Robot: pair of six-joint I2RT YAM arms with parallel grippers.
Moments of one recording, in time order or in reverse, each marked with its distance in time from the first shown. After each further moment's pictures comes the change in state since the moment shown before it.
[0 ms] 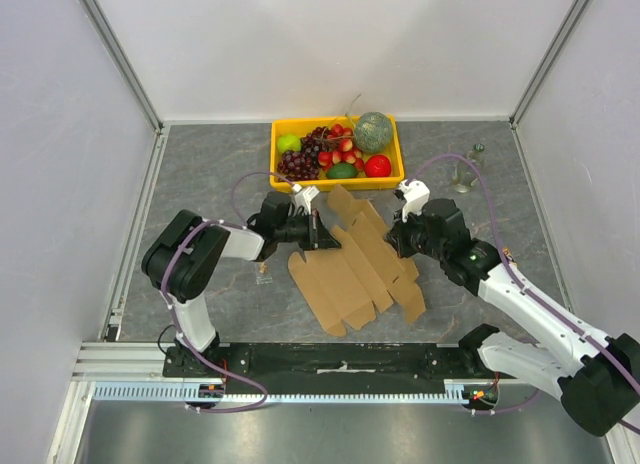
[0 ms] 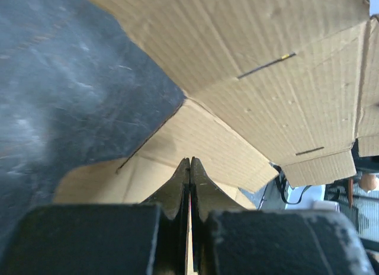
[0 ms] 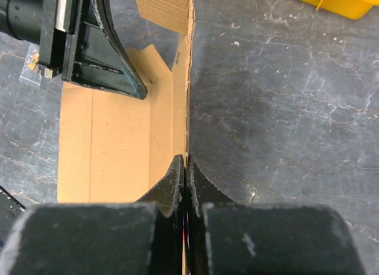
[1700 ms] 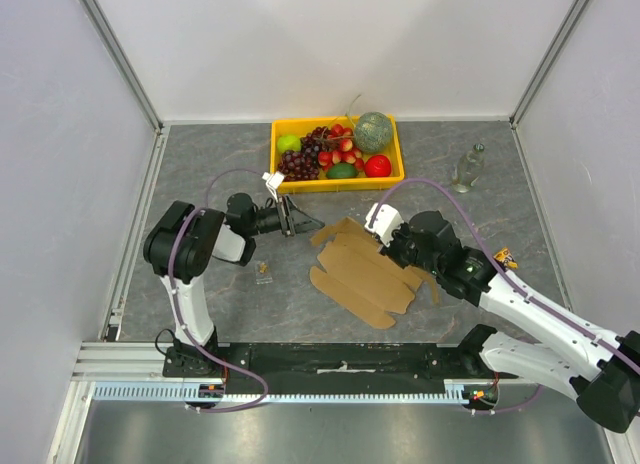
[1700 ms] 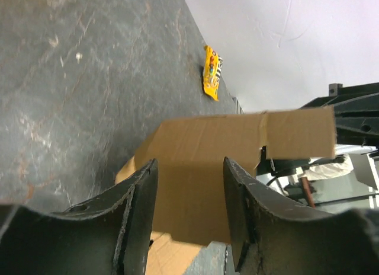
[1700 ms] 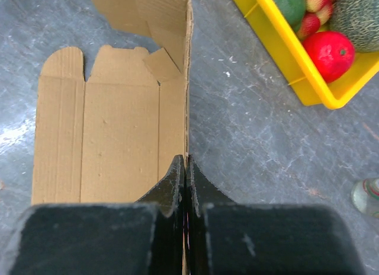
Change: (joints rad) left arm 0.238 0.100 -0.103 0.719 0.271 -0.299; right arm 0.183 -0.027 0.037 -0.064 0.100 -0.525
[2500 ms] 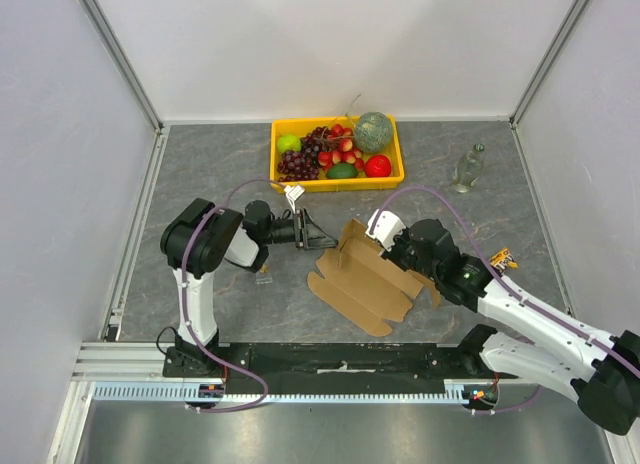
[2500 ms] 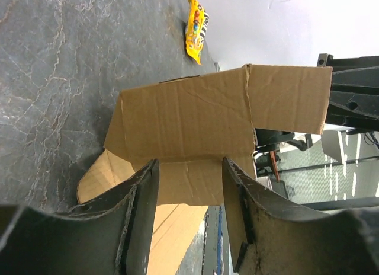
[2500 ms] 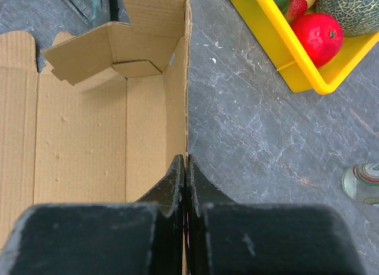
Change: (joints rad) left arm -0.107 0.106 0.002 0.037 0.045 -0.098; right arm 0.002 -0.023 -0.107 0.109 0.082 -0.035
